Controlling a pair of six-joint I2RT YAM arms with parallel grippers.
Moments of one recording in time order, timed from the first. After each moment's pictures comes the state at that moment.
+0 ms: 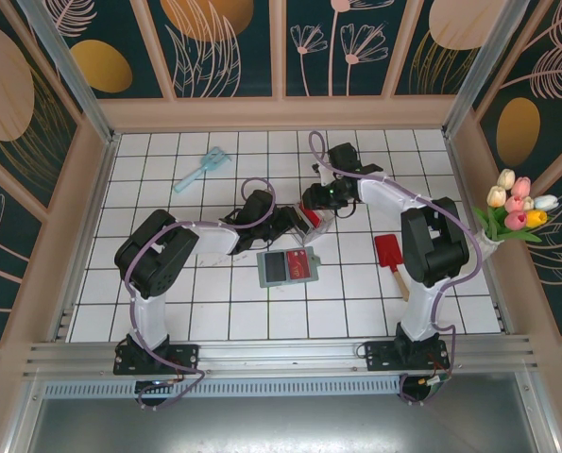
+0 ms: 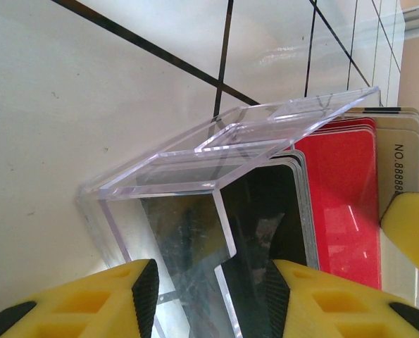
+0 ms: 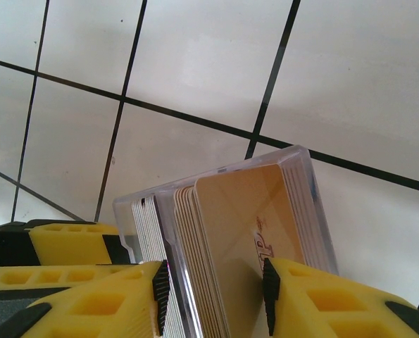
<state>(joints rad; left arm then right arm) -0.68 1.95 0.99 0.30 0.18 -1.15 0.40 1.88 1.35 -0.54 -0.38 0.21</state>
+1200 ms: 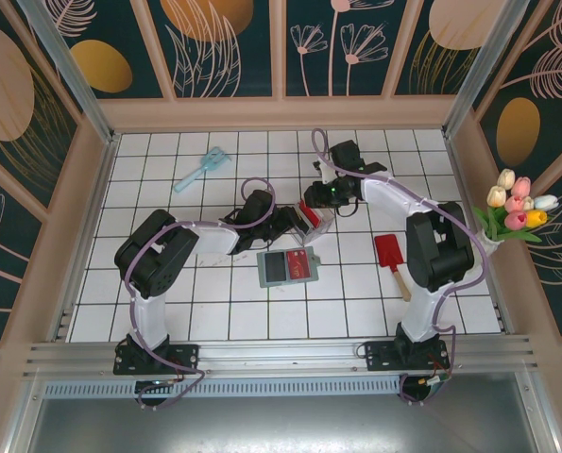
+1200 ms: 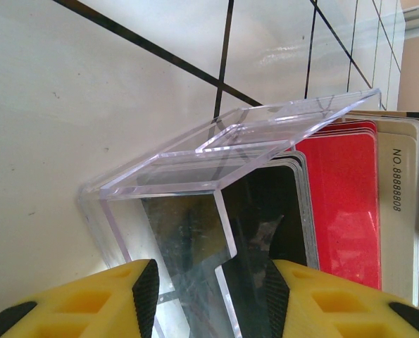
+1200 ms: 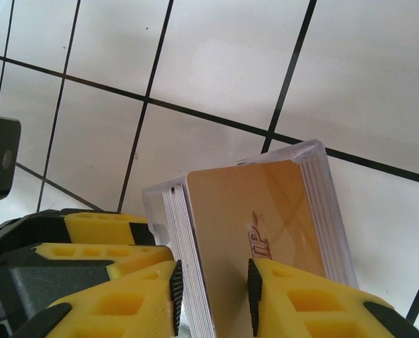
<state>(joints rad) -0.68 1.95 0.99 0.30 0.19 -1.15 0.40 1.83 1.35 -0.56 -0.39 0.21</state>
